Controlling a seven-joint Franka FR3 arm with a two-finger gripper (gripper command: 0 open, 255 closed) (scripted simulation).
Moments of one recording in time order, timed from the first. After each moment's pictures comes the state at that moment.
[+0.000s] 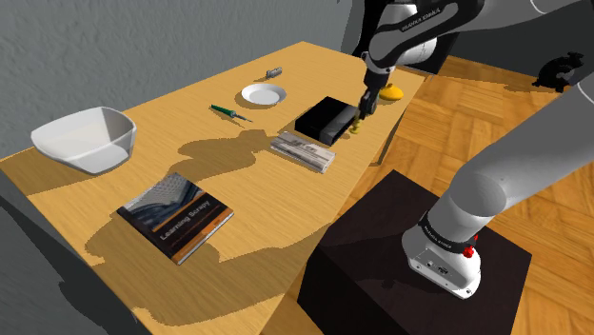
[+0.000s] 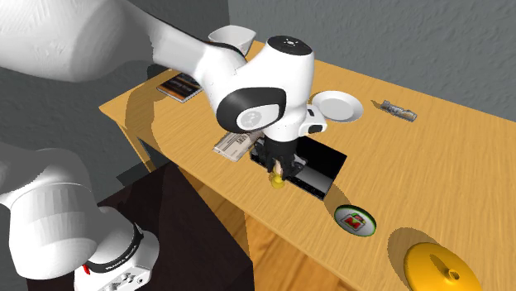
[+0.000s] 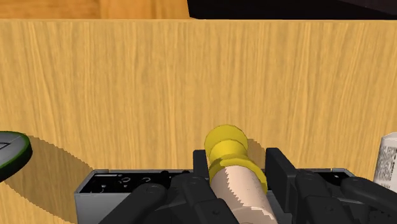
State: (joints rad) arm -0.13 -0.24 -0.25 -2.49 -0.08 2.27 -0.57
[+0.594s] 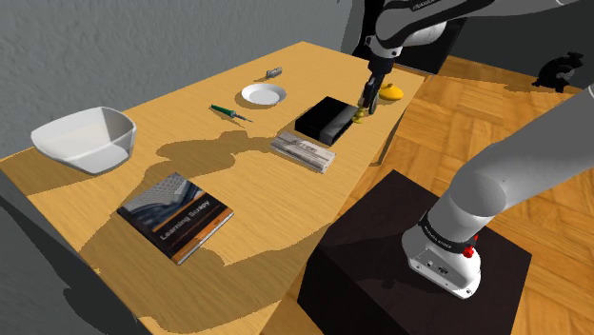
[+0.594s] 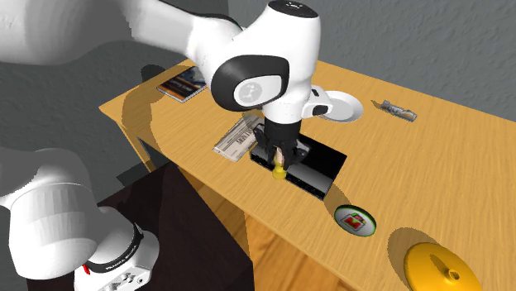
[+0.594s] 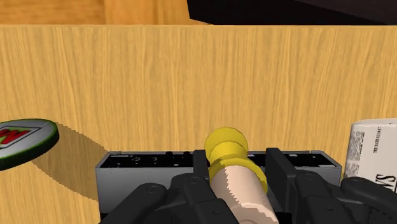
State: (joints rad) arm -0.13 -0.31 -0.24 -2.42 -0.09 2.13 -0.56
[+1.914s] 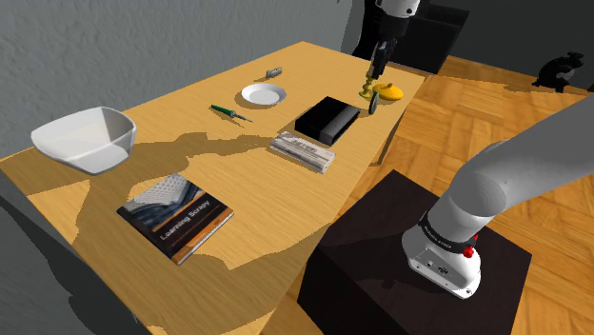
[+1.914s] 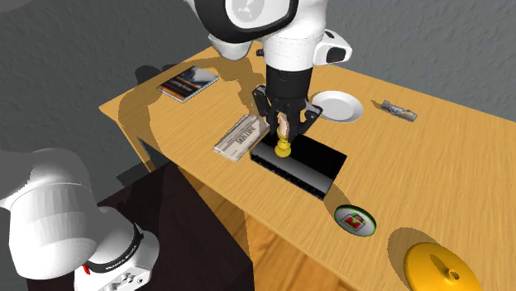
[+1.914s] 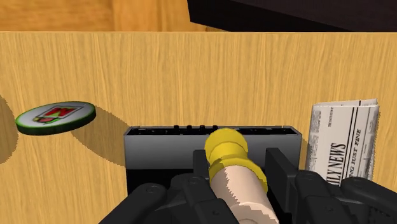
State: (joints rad) arm -0.13 -0.38 -0.22 -2.21 -0.09 1.85 -0.55
